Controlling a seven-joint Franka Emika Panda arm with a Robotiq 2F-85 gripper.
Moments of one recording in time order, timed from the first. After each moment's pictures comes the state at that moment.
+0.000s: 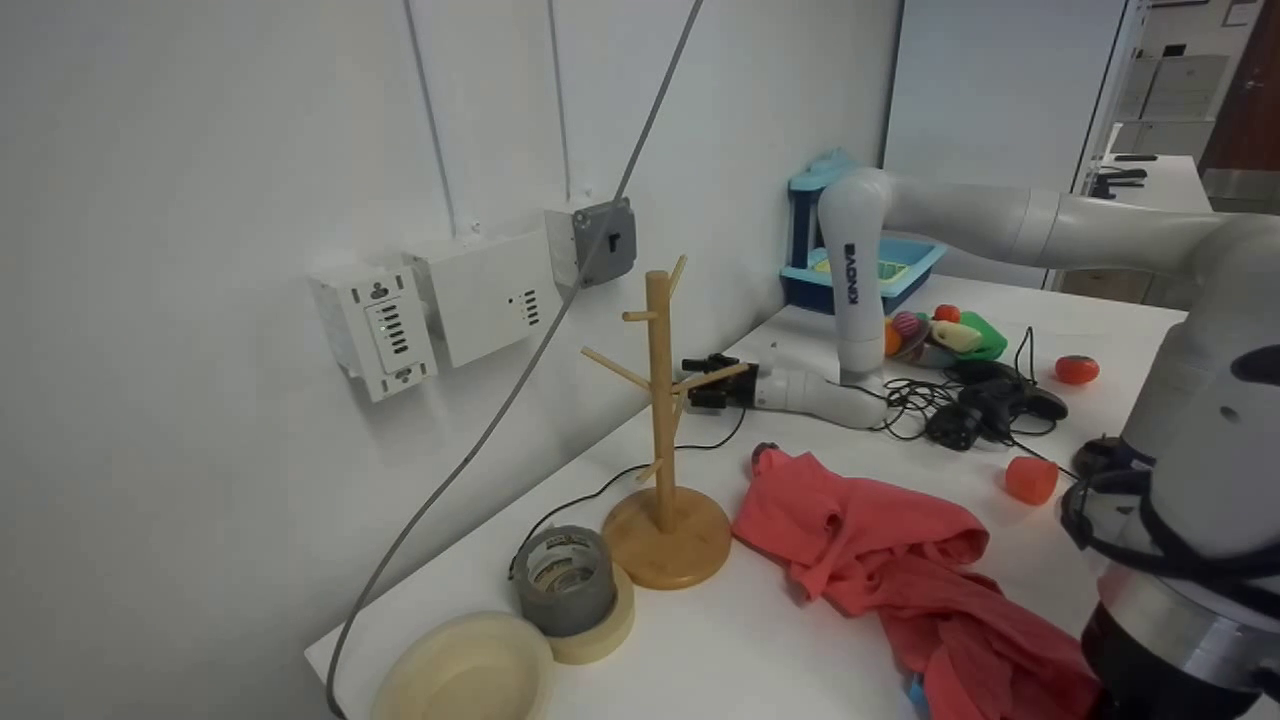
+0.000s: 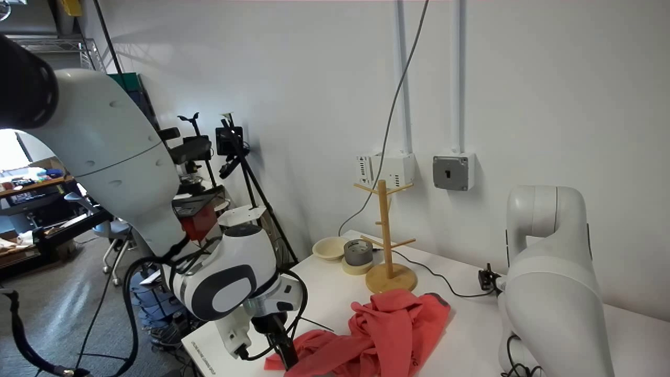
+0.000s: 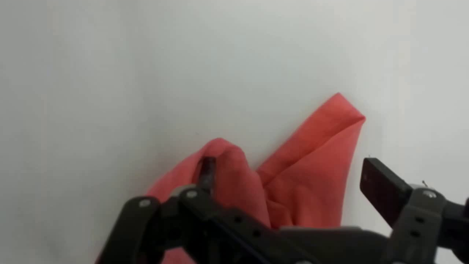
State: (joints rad) arm 0.20 0.29 0.05 -2.64 -0.01 2.96 0.22
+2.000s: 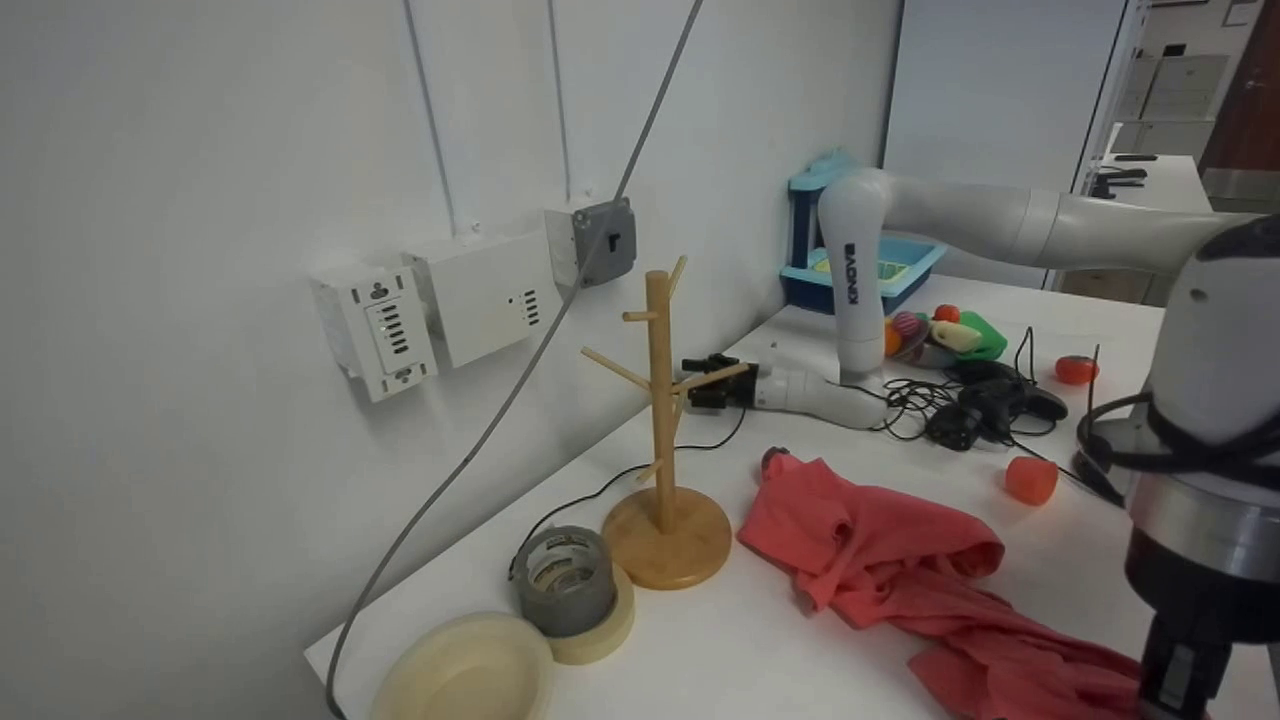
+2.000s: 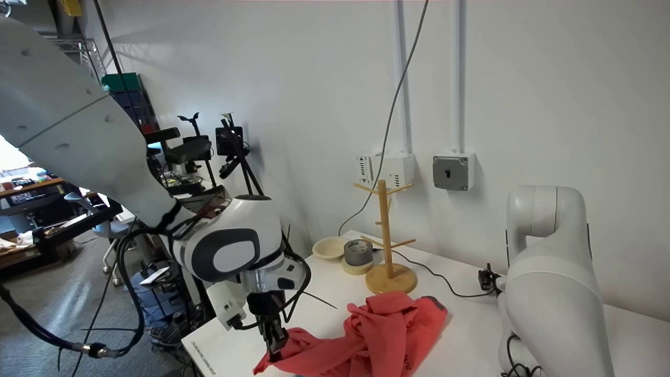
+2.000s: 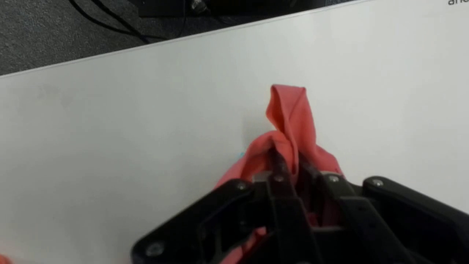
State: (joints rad) arm 0.22 0.08 -0.03 -2.61 -0.05 2.56 0.22
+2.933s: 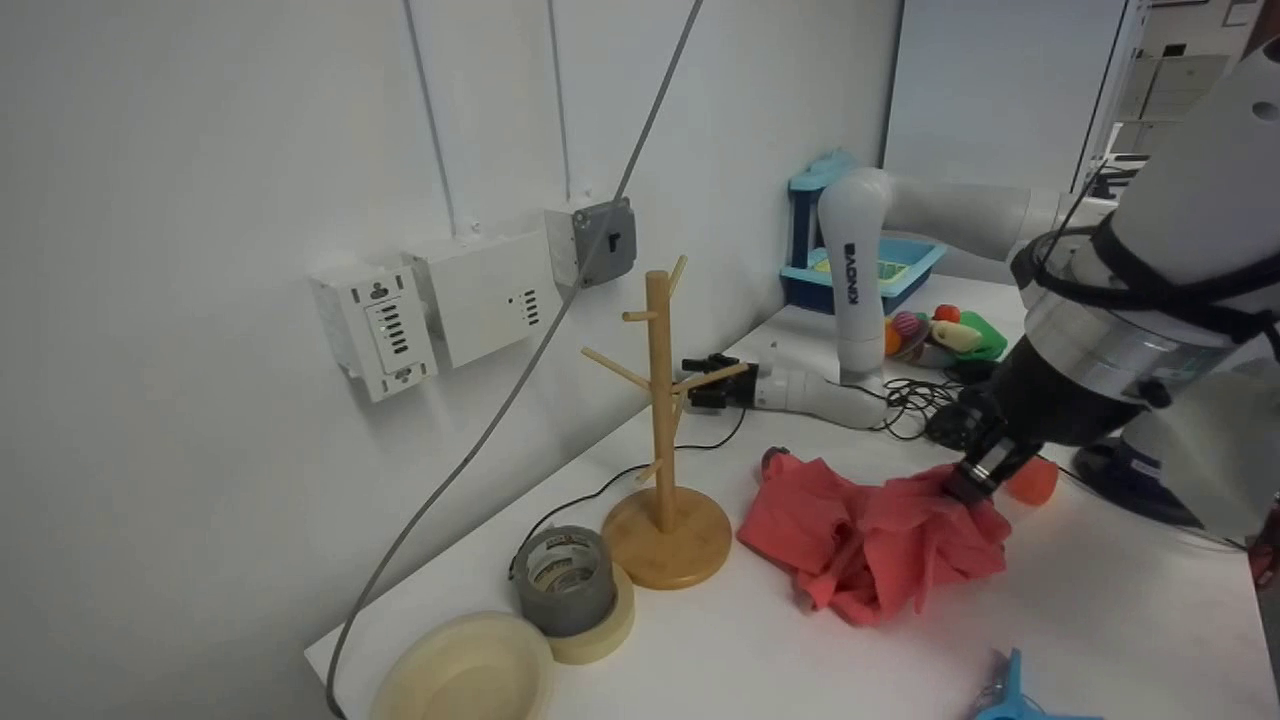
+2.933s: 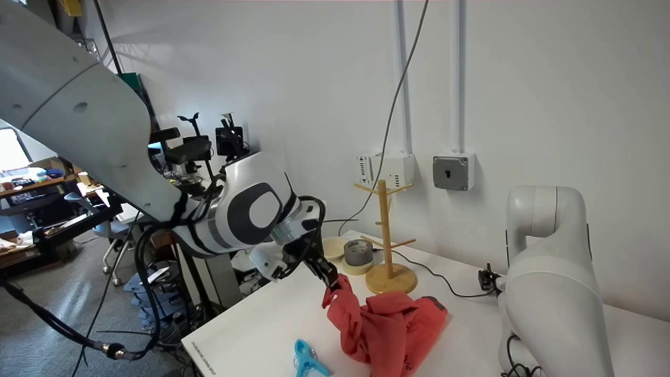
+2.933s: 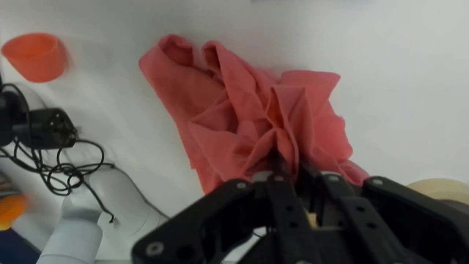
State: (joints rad) arm 0.14 0.08 -0.04 -2.45 -0.53 2.84 0.58
